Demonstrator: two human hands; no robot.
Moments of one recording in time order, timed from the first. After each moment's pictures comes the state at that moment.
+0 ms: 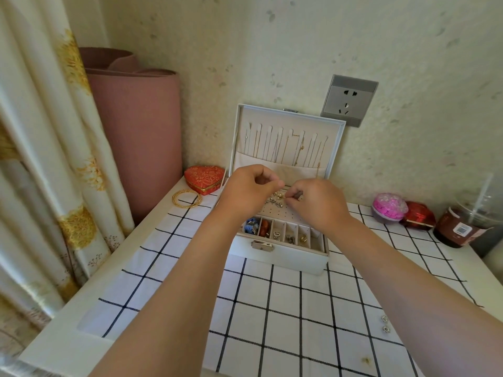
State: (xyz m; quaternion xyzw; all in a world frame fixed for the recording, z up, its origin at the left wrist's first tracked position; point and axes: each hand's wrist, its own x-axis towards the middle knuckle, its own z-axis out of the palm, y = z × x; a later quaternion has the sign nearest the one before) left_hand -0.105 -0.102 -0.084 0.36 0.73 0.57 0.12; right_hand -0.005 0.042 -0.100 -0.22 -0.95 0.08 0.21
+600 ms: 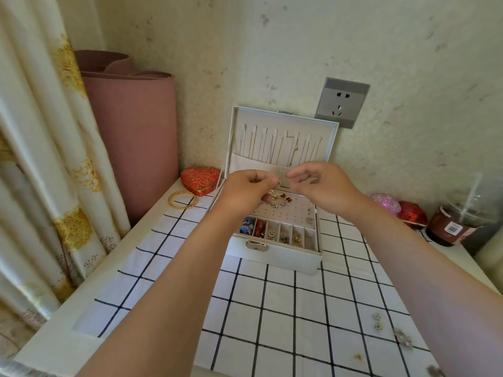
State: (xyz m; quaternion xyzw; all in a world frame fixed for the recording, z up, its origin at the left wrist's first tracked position) left_hand -0.093 -0.104 -0.076 0.28 0.68 0.64 0.23; right_hand 0.014 0.053 -0.058 -0.18 -0.89 0.37 0.20
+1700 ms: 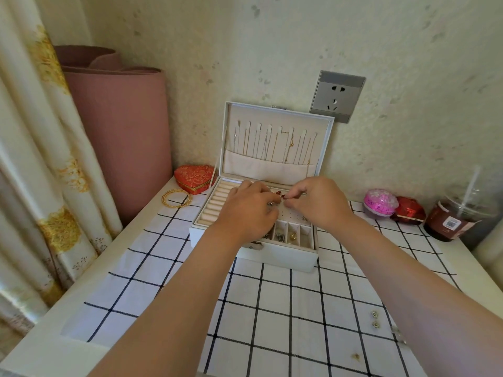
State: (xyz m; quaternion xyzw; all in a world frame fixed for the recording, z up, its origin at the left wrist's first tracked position) left_hand -0.095 -0.086 -0.122 0.52 0.82 0.23 -0.06; right_hand 0.010 0.057 -0.101 -0.26 -0.92 0.23 0.21
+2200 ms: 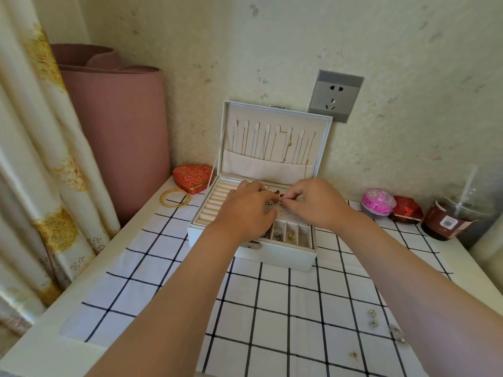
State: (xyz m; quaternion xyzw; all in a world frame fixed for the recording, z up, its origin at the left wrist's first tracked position) left_hand -0.097 -0.085 -0.125 0.52 0.82 0.25 -0.05; right_hand 0.013 0.059 -0.095 -0.19 -0.95 0.21 0.16
